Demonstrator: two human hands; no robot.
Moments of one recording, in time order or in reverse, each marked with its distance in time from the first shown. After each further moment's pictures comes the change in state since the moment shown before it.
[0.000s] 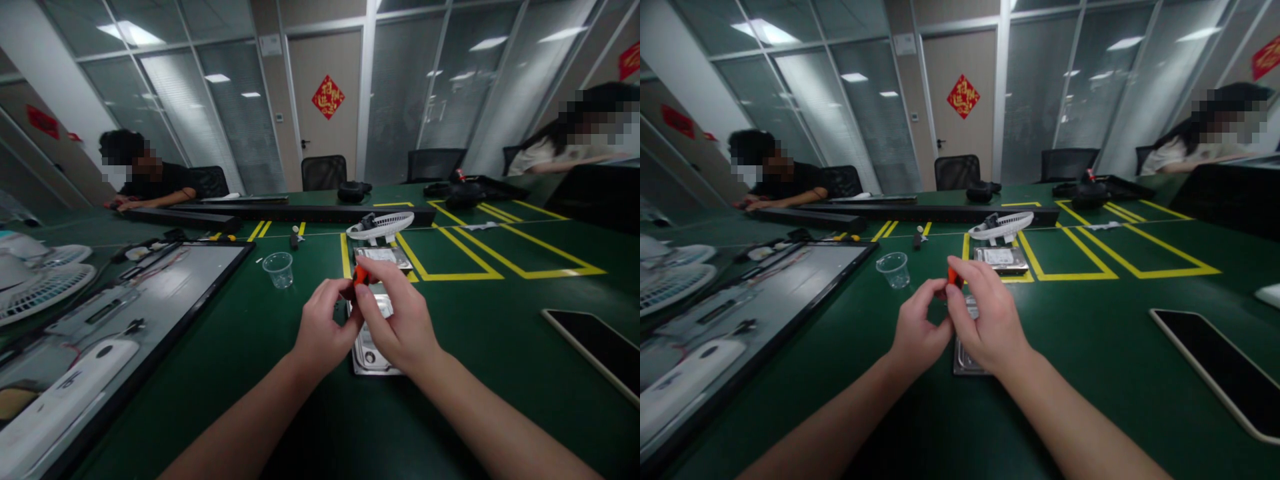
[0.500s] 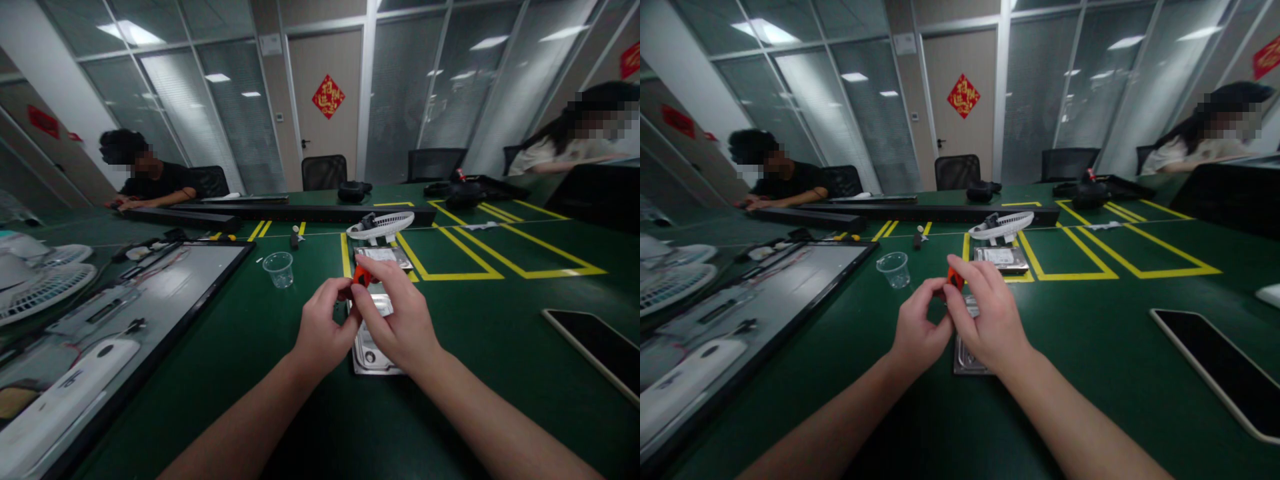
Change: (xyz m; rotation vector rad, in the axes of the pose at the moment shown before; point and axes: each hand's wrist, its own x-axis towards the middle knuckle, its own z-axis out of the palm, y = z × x) left_hand -0.002 0.000 0.000 -0.027 0.014 -0.005; right_hand 0.000 0.002 0.001 -0.028 -0.011 0.017
